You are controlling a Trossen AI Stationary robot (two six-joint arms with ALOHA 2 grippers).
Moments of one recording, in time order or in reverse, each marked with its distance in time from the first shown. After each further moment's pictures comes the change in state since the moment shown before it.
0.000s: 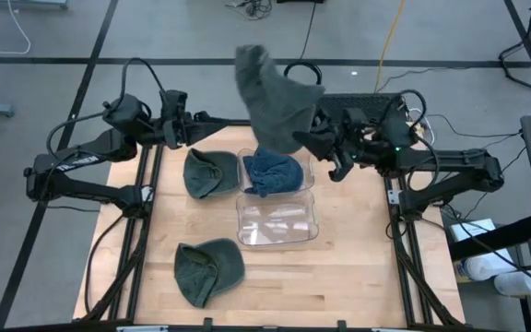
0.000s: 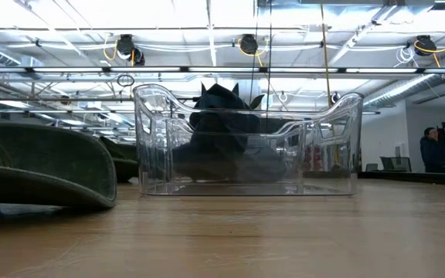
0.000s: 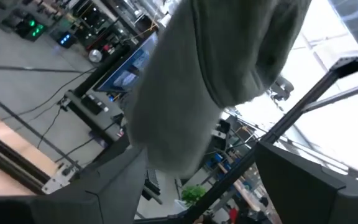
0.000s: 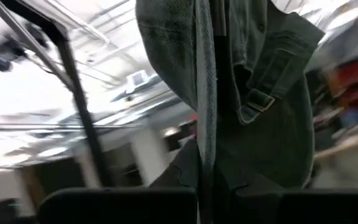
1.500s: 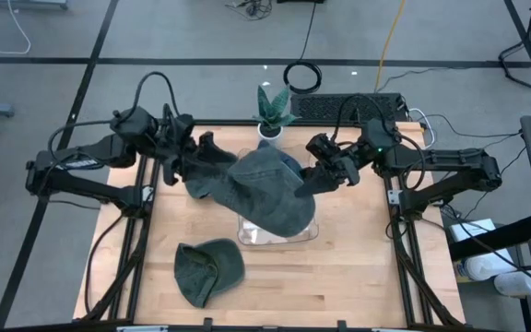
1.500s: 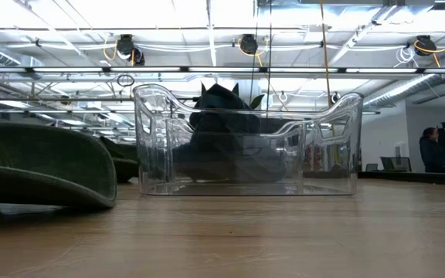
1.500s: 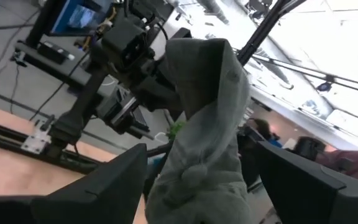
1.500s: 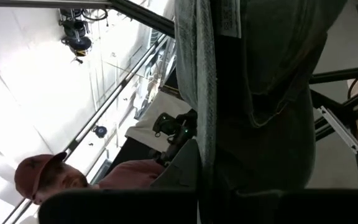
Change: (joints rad) left arm -0.148 0.006 -0.001 -0.140 0.154 0.225; right arm -0.004 0.024 0.011 -0.221 -0.622 0.841
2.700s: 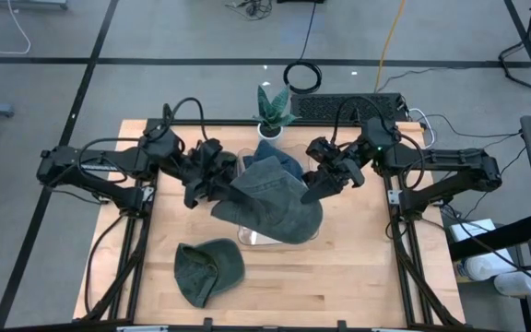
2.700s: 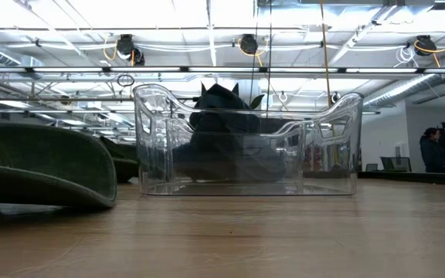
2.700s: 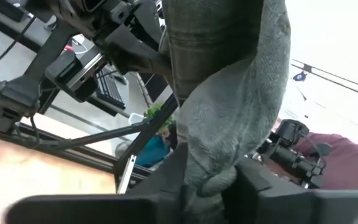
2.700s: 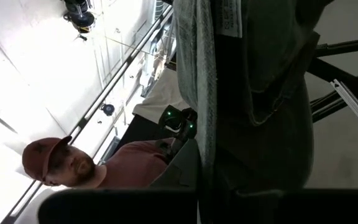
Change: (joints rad) left arm -0.172 0.155 0.000 0.140 -0.052 -0.067; right arm -0.014 0.000 0.000 0.000 -0.127 0.023
